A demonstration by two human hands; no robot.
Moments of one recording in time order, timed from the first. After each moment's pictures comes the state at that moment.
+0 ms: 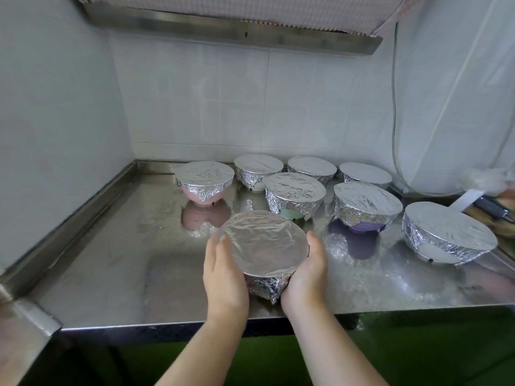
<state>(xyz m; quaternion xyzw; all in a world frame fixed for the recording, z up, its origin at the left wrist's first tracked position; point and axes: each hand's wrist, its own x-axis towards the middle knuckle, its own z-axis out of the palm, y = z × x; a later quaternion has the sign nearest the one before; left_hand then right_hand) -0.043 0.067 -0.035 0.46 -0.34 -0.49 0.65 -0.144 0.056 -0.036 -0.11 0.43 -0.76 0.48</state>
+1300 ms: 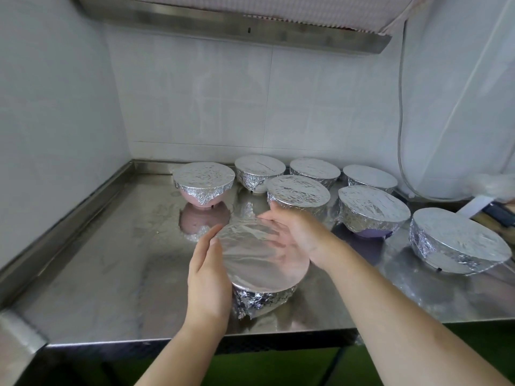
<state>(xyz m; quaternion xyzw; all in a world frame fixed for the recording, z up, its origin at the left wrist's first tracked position) -0.018 0.048 -0.034 0.48 -0.39 -0.48 0.62 -0.196 -0.012 0.017 -0.54 0.60 -0.39 0.45</state>
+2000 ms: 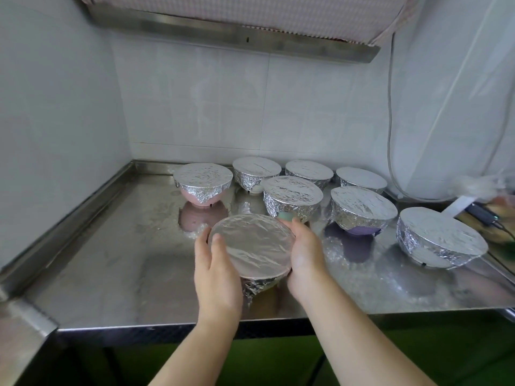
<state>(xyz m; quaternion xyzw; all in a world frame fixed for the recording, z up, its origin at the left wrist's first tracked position) -0.033 0.075 -0.023 0.50 -0.36 -0.45 0.65 -0.165 0.041 -0.007 -0.24 0.53 -0.64 0.51</state>
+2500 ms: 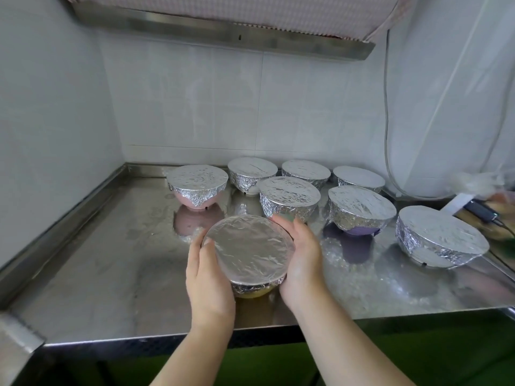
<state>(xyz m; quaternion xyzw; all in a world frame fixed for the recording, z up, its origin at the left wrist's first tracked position) -0.034 0.062 -0.032 0.47 -0.32 -0.46 0.68 -0.157 0.044 -0.011 -0.24 0.47 -0.69 0.50</state>
